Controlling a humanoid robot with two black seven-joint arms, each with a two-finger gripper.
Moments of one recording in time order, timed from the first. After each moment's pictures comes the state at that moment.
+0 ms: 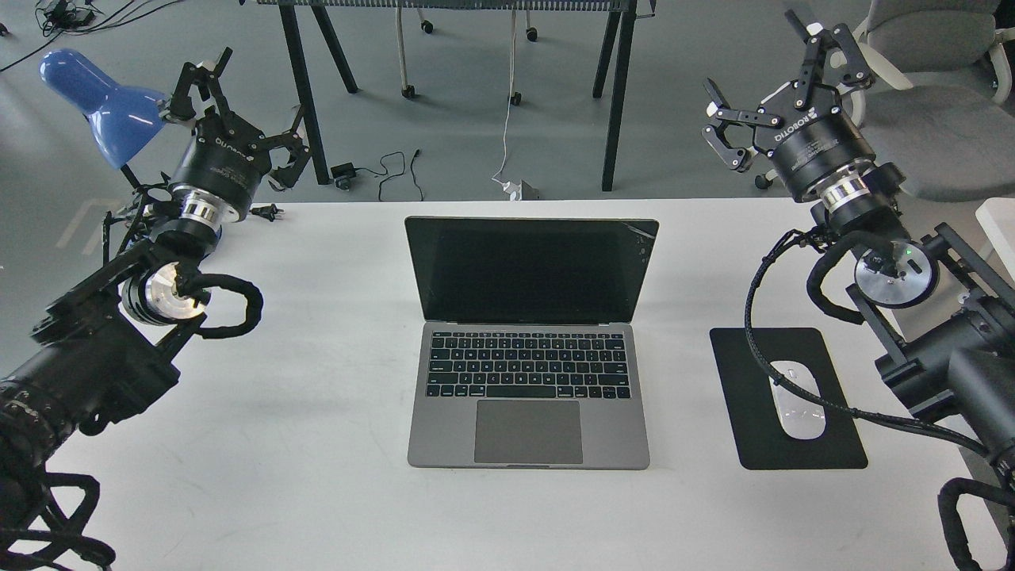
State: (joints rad) left arm -0.79 0.32 -0.71 -0.62 -0.04 -0.46 -0.49; right arm 0.66 -0.32 1.07 0.98 -0.09 0.39 0.15
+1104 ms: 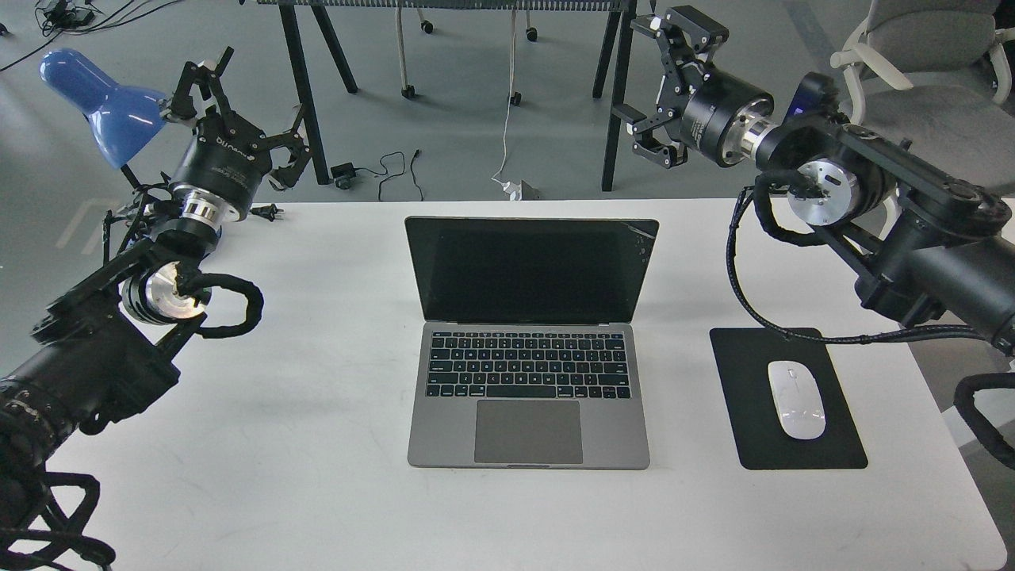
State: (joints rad) left arm -0.79 0.32 -0.71 -0.62 -0.04 -0.46 -0.49; right arm 1.10 -0.34 0.44 0.83 -0.11 0.22 0.03
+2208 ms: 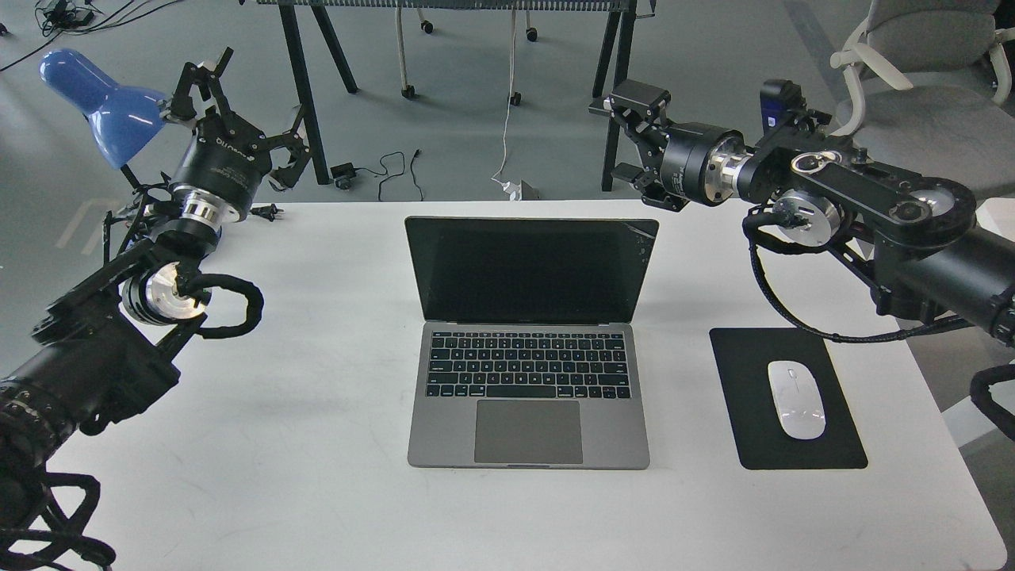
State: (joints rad) left arm -0.79 0.32 -0.71 -0.62 -0.04 -0.46 -0.49; right arm 1.18 -0.34 0.17 0.81 -0.38 0.27 0.01
